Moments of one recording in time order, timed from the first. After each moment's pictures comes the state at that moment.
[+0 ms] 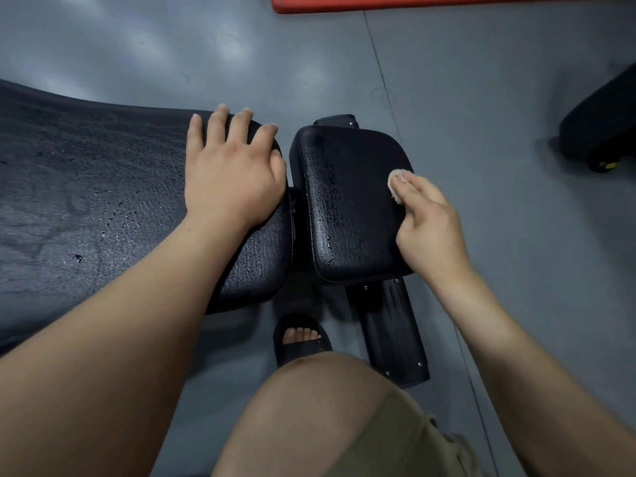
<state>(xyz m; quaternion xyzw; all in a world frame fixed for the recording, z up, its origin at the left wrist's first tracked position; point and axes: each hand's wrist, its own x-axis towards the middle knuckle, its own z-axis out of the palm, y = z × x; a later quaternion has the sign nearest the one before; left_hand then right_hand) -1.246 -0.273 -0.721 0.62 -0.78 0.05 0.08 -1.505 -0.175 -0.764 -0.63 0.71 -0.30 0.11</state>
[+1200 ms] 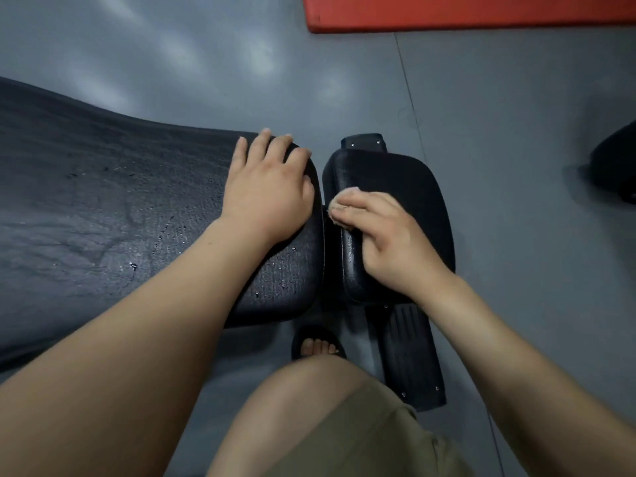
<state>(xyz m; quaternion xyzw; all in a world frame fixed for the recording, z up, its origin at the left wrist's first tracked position) -1.233 -0.273 -0.697 0.60 -0.79 -0.04 0.05 -1.427 -0.201 -0.716 -0.80 0.51 -0.27 0.18</state>
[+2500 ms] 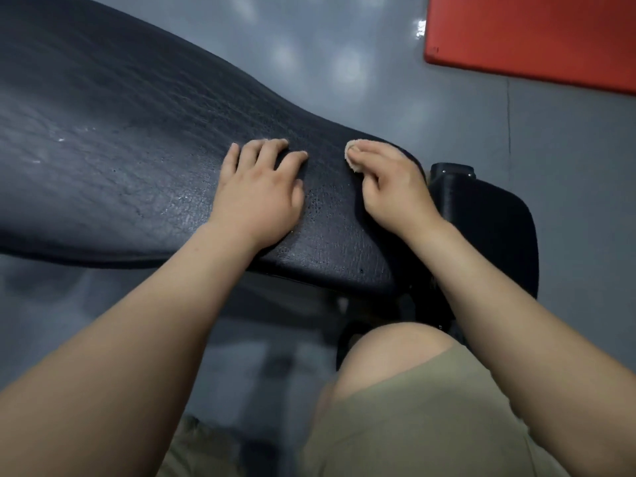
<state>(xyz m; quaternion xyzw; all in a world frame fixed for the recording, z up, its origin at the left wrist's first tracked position) -1.079 -0.199 -0.660 0.71 -0.70 0.00 0.07 -1.284 -0.266 -0.686 -0.83 0.43 -0.32 0.15</state>
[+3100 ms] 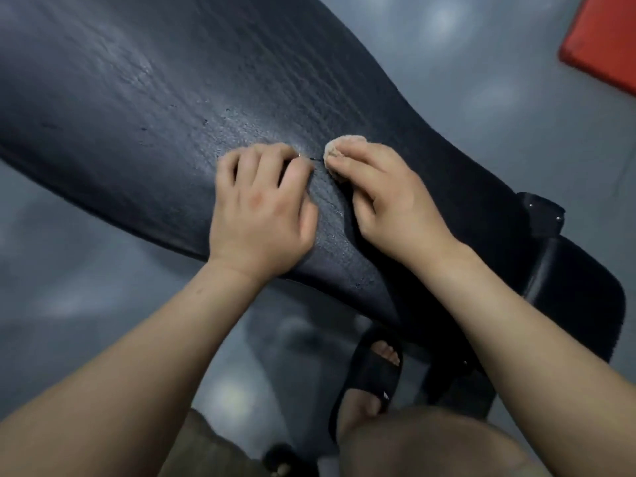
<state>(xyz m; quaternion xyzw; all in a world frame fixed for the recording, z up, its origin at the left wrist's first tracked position) -0.996 -0.155 -0.646 0.78 -0.61 0.10 0.14 -1.149 -0.273 -0.661 -0.91 0.22 -0.25 0.23</state>
